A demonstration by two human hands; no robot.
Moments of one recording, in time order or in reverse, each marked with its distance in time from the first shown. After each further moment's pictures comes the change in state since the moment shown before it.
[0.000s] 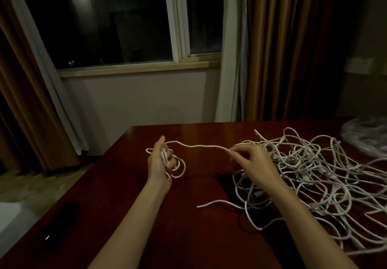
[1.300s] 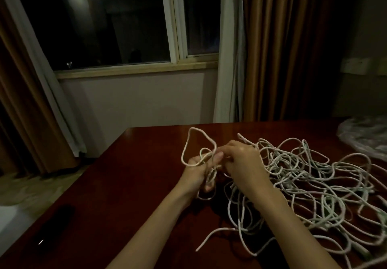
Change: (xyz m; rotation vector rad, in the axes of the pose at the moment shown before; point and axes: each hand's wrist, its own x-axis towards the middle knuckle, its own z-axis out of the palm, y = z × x) left_hand -0.045 -0.037 0.042 0.536 -0.509 -0.008; right_hand -0.006 -0.021 0.011 -0.259 0.110 -0.268
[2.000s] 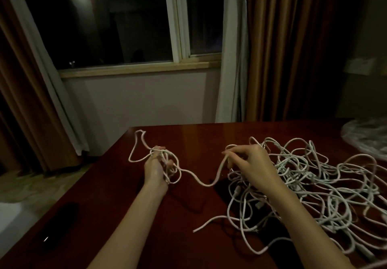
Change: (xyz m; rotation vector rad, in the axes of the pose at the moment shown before) left_hand 0.012 0.003 -0.073 -0.463 0.731 -0.084; right_hand 0.001 0.014 -0.008 0.217 -0.148 0.242
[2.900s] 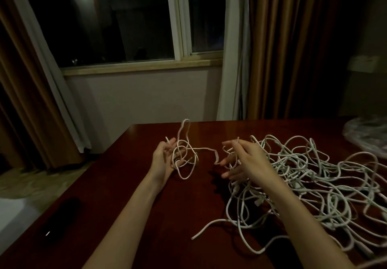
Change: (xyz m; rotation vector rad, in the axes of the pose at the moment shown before) left_hand -0.008 0.004 0.004 0.250 -0.360 0.041; right_hand -0.005 -0.024 -0.003 0.534 -0.160 0.377
